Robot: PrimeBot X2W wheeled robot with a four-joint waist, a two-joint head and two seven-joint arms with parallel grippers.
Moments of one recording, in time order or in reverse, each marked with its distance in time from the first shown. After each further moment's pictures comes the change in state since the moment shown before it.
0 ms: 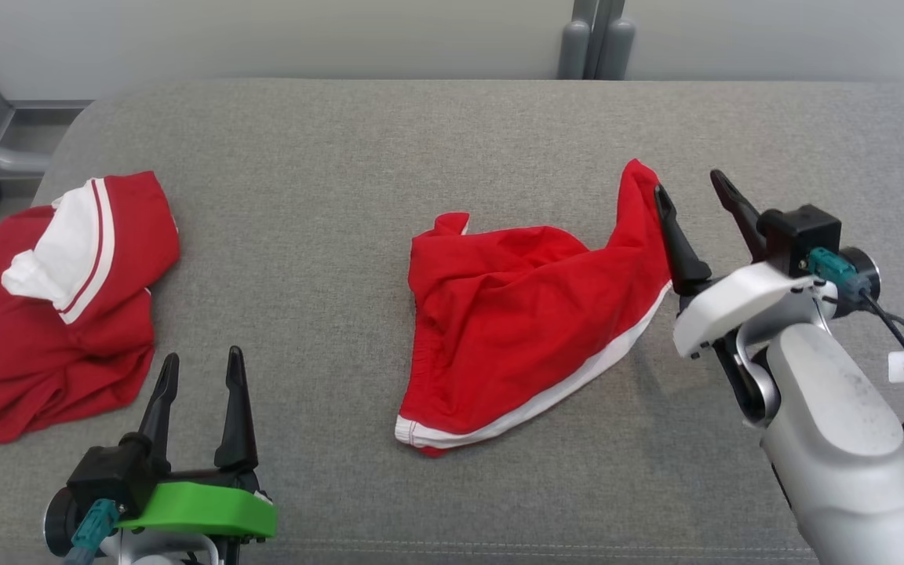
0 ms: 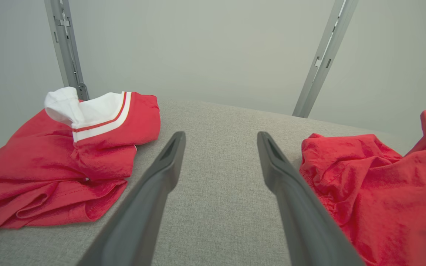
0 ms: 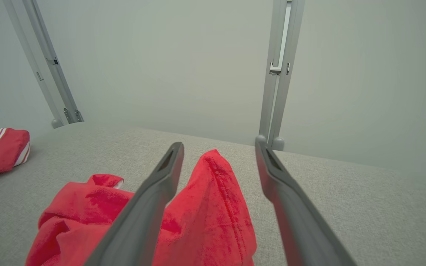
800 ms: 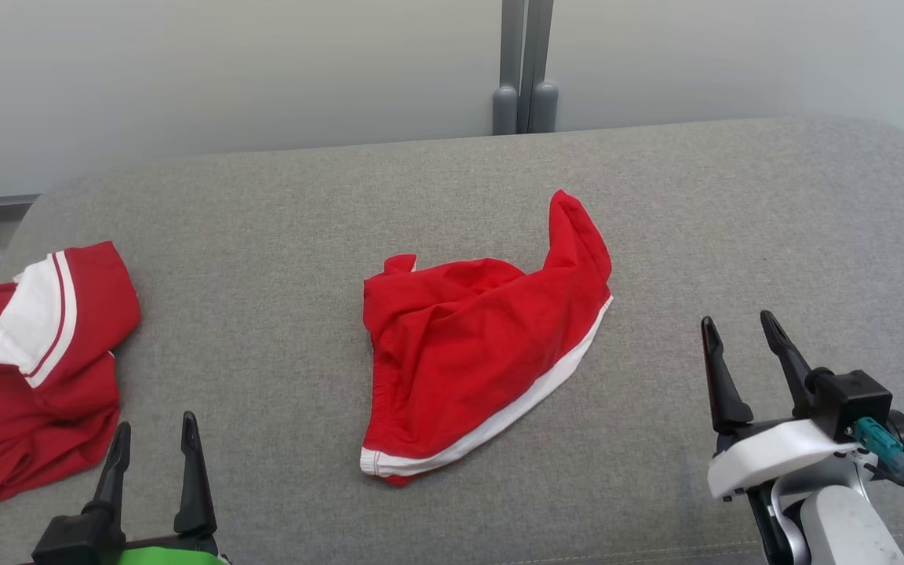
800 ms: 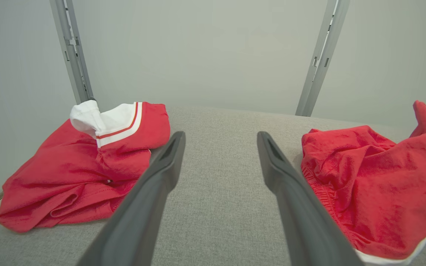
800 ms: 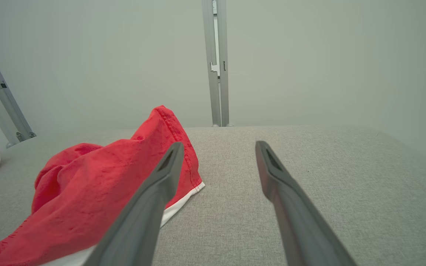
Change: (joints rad) left arm 0.147 0.000 0.110 -0.058 0.068 0.007 0.000; right arm 0.483 0.098 -0.213 -0.380 -0.112 0.000 0.000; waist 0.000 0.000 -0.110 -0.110
